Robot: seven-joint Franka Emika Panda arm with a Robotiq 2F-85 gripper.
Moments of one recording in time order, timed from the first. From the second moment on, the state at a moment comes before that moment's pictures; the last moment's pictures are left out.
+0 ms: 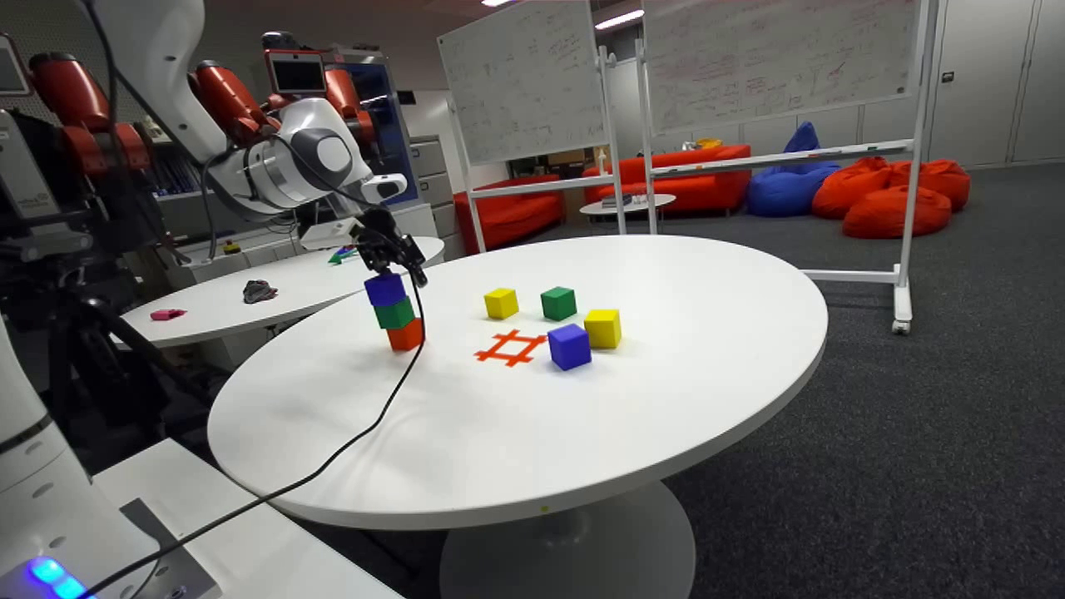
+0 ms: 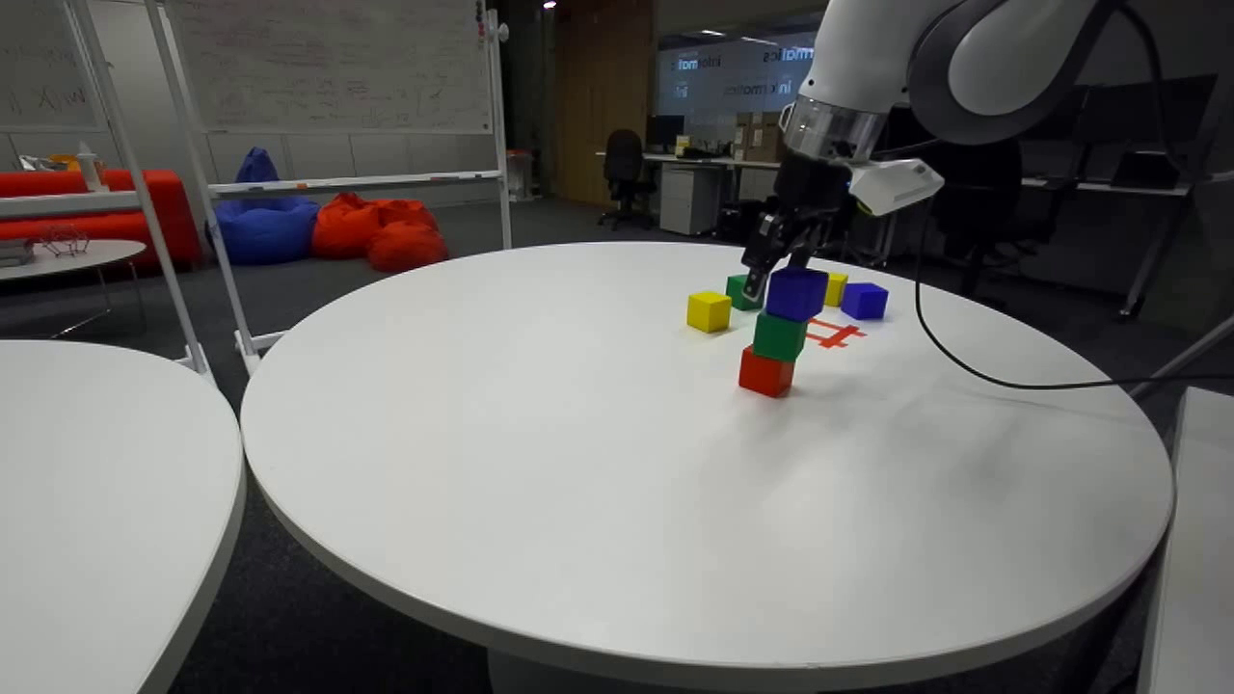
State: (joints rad) arm 0.20 0.15 0.00 -2.43 -0.29 2.83 0.44
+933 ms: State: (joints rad) arm 0.21 0.09 0.00 -2.45 -0.37 2.84 0.49
